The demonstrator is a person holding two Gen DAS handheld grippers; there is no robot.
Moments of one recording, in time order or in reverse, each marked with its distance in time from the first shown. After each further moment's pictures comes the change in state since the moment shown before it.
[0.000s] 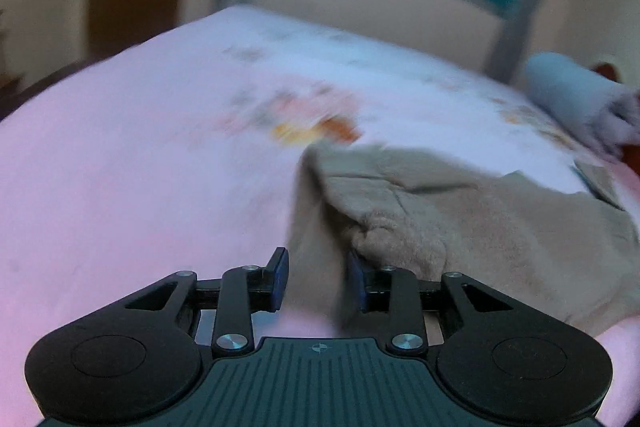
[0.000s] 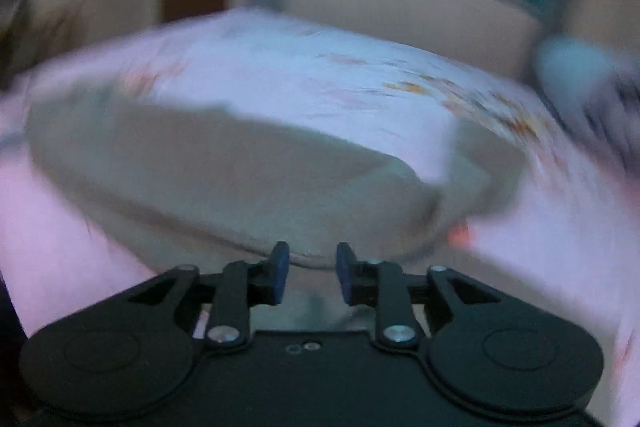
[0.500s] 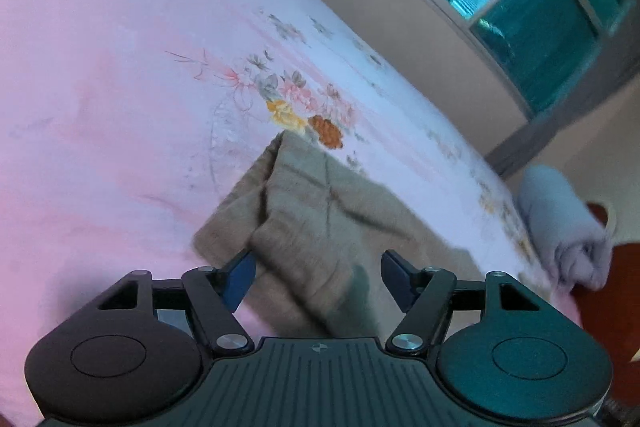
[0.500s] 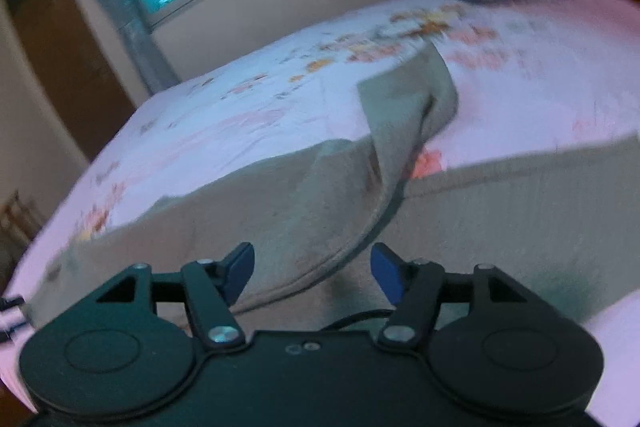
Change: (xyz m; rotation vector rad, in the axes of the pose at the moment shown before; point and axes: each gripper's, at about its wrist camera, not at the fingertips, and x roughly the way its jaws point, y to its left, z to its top) left arm 0.010 -0.019 -0.005 -0.449 -0.013 -0.138; right arm 0.026 -0.048 -0.012 0.575 -0.034 -0.020
